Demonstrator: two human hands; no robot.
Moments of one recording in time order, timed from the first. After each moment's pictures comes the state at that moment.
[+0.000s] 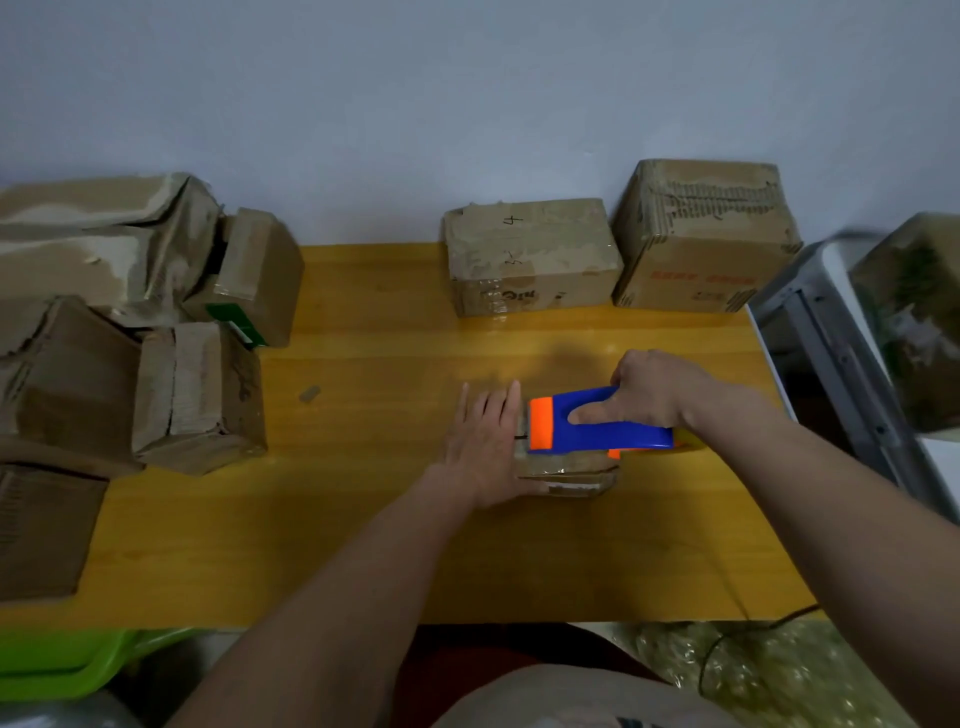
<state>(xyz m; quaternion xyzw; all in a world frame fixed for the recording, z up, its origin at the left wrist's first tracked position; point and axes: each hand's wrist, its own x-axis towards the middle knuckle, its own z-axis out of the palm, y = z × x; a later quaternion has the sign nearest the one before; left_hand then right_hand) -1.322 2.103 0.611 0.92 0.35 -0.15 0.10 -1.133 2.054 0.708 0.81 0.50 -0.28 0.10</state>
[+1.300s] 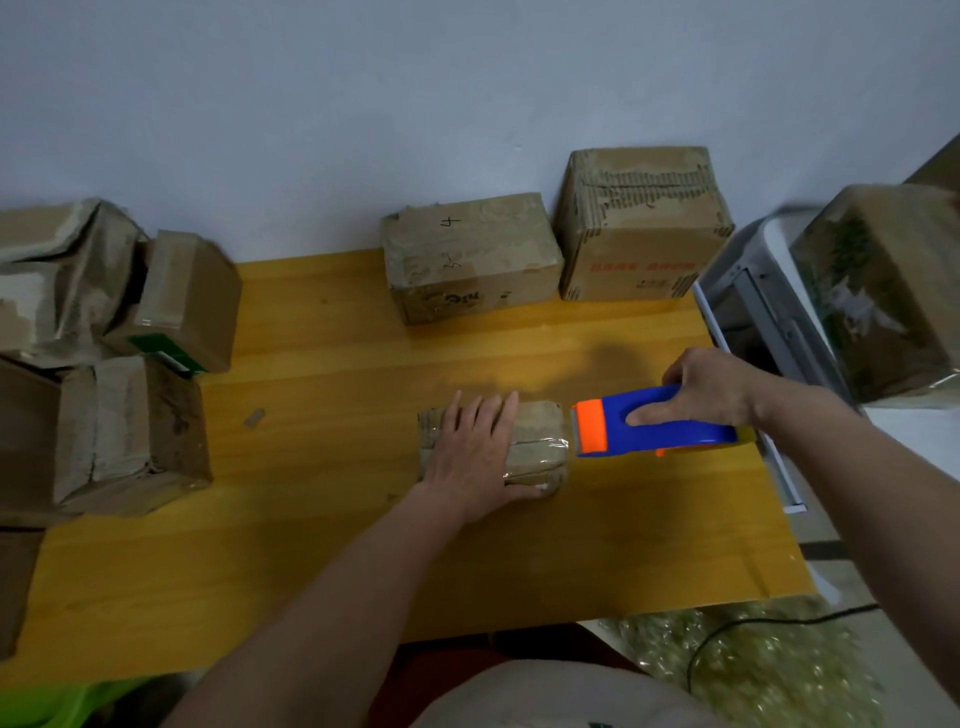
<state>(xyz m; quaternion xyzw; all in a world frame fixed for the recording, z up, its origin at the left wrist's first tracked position) -1.281 2.082 0.606 0.95 0.29 -0.11 0.07 -1.028 1.990 0.702 0.81 0.45 -0.37 0.02</state>
